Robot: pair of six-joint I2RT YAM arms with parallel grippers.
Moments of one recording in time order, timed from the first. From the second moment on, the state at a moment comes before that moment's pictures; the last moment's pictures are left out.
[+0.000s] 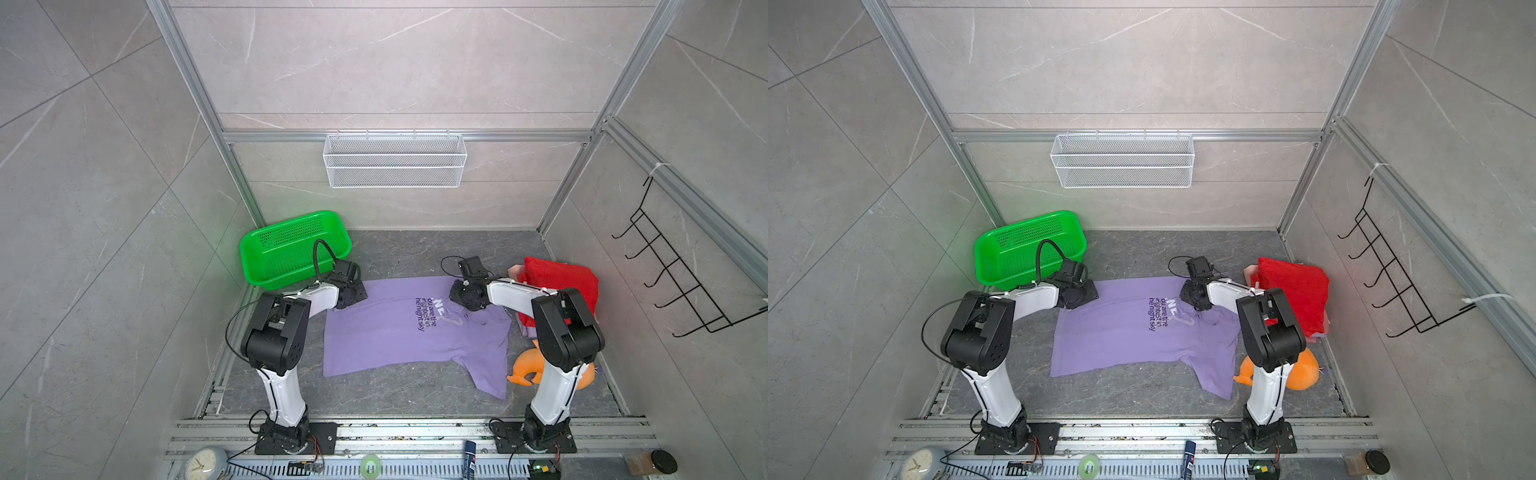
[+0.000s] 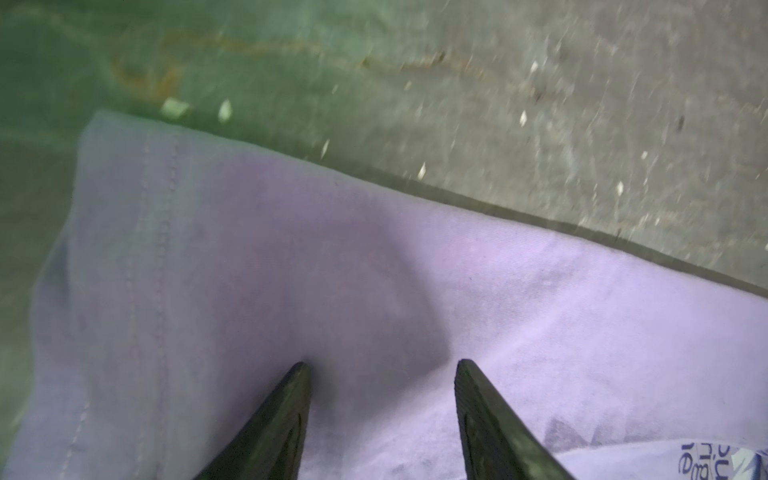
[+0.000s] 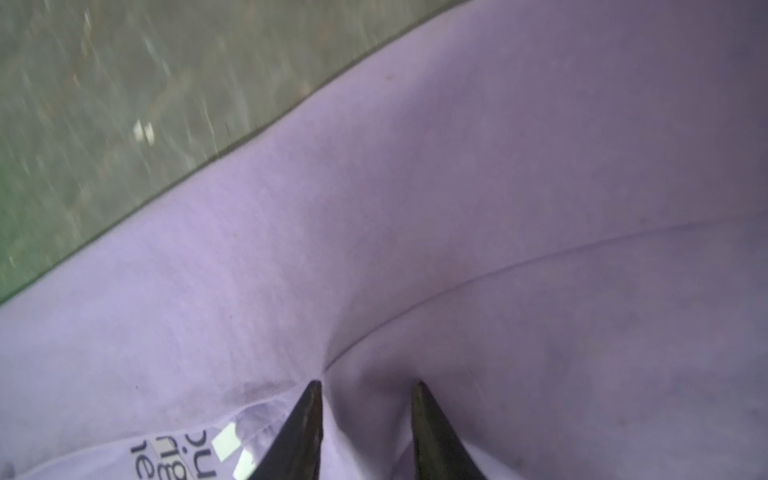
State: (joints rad) left arm -0.32 1.89 1.12 -0.22 0.00 -0.64; right arm 0.31 1.93 1.19 -0.32 0.01 0.69
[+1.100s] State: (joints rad) left arm -0.37 1.05 0.58 -0.69 -0.05 -0.78; right arm 0.30 0.85 0.54 -0.81 0.00 0.78
